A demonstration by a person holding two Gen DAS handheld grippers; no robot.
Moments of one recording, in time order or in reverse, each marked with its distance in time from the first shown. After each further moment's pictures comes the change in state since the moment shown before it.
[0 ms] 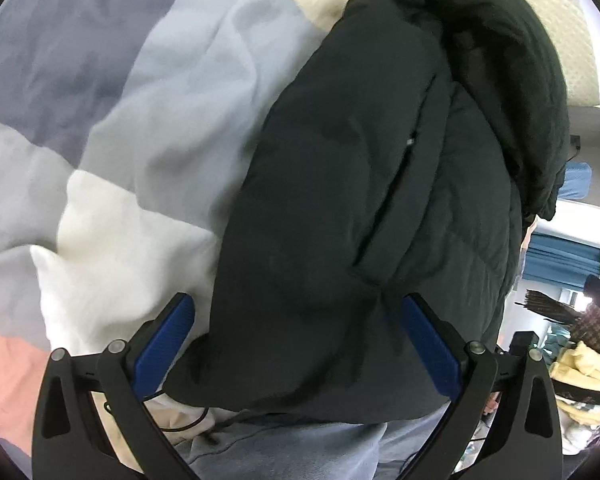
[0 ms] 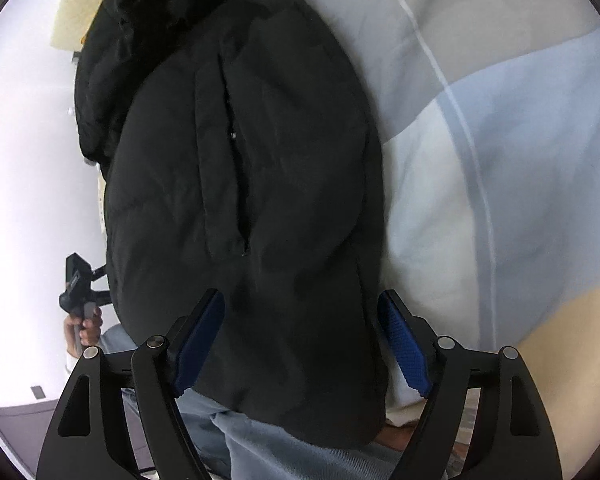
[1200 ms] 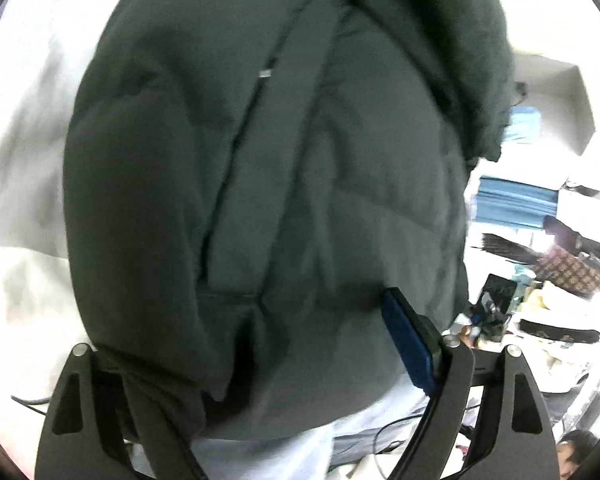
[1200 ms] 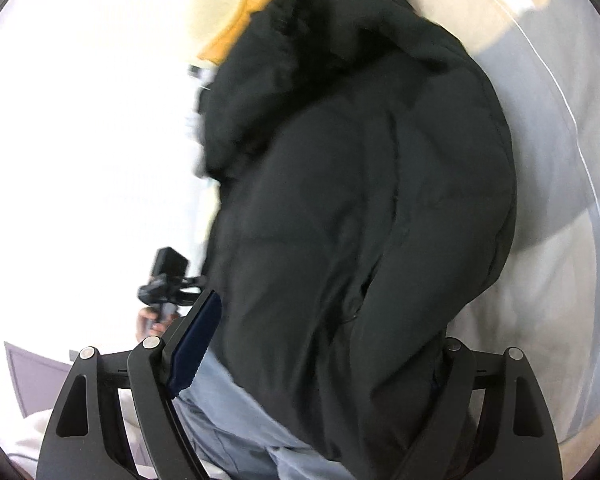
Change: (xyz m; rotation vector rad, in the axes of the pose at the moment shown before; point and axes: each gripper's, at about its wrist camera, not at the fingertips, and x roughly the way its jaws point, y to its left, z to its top) left arm 0.020 -0.054 -0.006 0.164 0.119 -0.211; right arm -0.025 0.048 0.001 -0.213 -0.211 0.372
